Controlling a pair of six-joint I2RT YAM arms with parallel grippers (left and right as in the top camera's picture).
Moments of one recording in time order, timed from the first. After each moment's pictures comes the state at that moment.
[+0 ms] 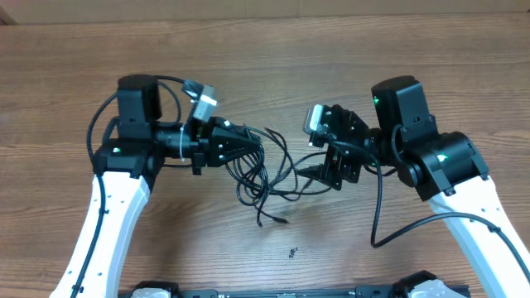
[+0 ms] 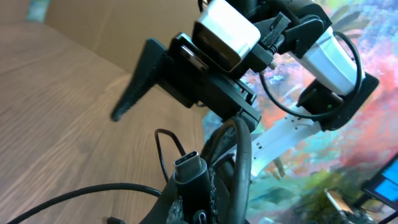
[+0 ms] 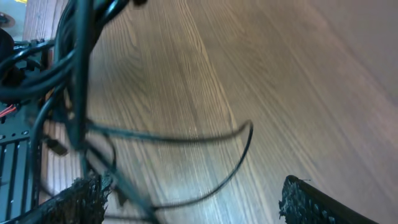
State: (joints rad) left arm -0.09 1.32 1.05 -0.42 1.54 0.09; right arm 0.38 1.27 1.29 -0.91 -0.65 -0.73
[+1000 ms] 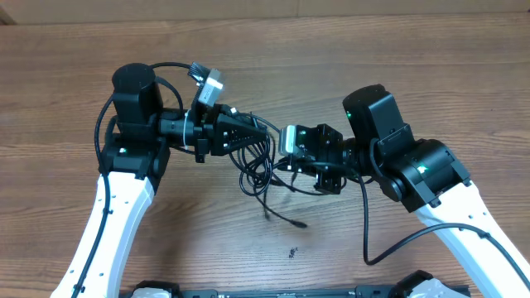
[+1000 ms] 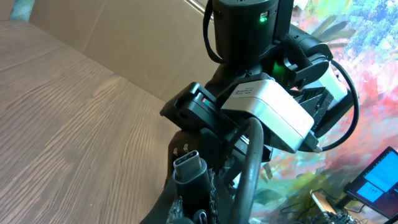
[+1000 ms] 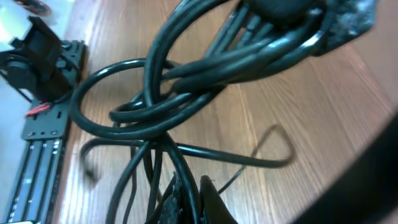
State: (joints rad) left arm -0.12 1.32 1.05 -0.01 1.55 -0.35; right arm 0.53 1.27 1.29 -0.86 -0.66 -0.74
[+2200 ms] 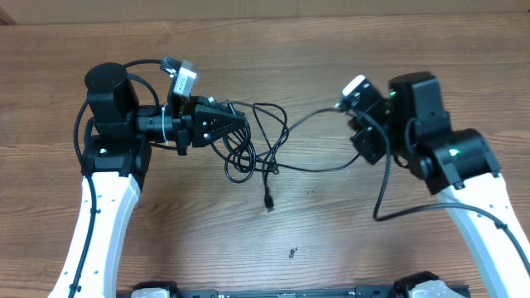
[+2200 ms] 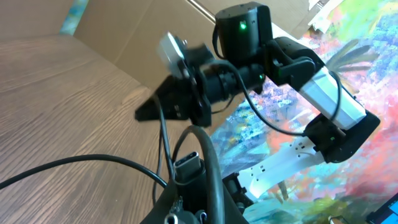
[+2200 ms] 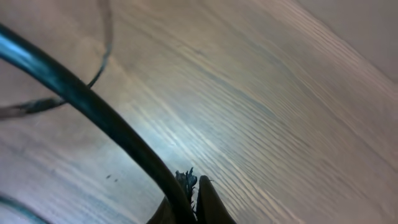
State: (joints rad) left arm 0.00 1.32 1.05 -0.01 1.55 -0.37; right arm 0.27 1.27 1.29 -0.91 -0.14 -0.42
